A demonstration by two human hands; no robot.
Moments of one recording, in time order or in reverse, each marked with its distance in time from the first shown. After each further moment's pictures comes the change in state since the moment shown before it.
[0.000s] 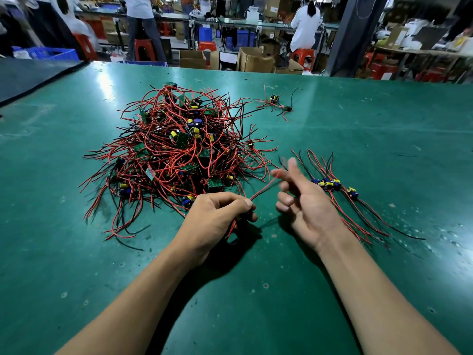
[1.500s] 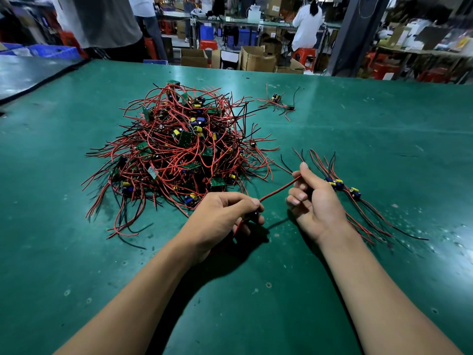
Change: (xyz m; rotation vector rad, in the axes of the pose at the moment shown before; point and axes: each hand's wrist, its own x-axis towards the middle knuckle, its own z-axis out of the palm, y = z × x) left_hand 0.000 0.009 0.000 0.049 -0.103 -0.105; right_hand 0.011 -0.005 -0.003 0.191 0.208 -0.022
